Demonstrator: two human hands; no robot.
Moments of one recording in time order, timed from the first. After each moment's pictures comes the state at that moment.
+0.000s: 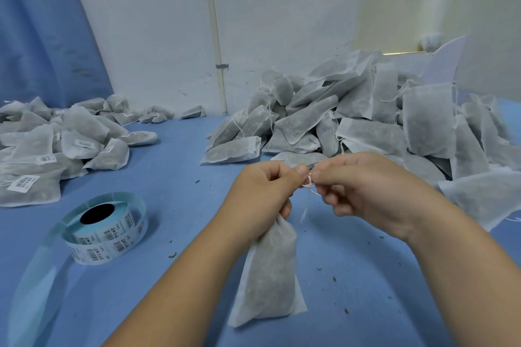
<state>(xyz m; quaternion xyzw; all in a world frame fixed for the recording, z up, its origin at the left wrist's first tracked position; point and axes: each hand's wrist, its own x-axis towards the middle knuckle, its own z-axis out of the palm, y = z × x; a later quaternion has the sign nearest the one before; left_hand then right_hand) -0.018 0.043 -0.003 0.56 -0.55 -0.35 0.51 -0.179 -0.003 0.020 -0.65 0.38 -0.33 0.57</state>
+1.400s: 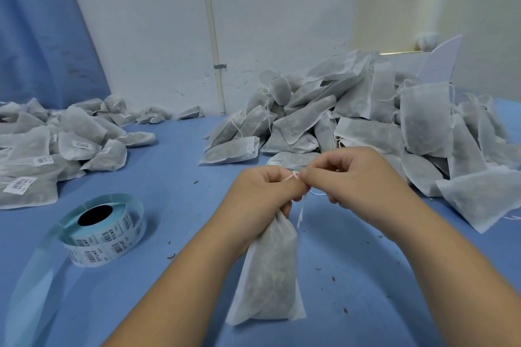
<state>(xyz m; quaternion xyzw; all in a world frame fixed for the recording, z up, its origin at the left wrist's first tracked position) -0.016 0.043 -0.004 0.54 -0.54 -0.40 0.50 -0.172 0.004 0.017 -0.74 0.40 -0.40 0.36</state>
